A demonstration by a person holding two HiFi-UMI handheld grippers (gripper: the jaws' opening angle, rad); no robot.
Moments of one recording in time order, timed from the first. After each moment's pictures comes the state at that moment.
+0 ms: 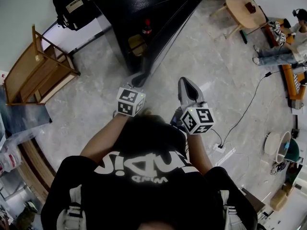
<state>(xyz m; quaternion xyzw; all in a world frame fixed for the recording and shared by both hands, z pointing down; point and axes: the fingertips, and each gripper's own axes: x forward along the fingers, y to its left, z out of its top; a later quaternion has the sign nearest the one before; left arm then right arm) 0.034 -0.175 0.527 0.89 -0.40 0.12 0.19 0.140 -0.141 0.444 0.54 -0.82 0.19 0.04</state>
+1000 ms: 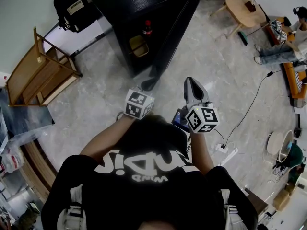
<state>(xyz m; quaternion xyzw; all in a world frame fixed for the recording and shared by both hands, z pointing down) 0.074 -0.150 0.526 0.91 -0.35 0.13 0.20 0.166 -0.138 0.442 0.56 -0.80 0.19 0.03</state>
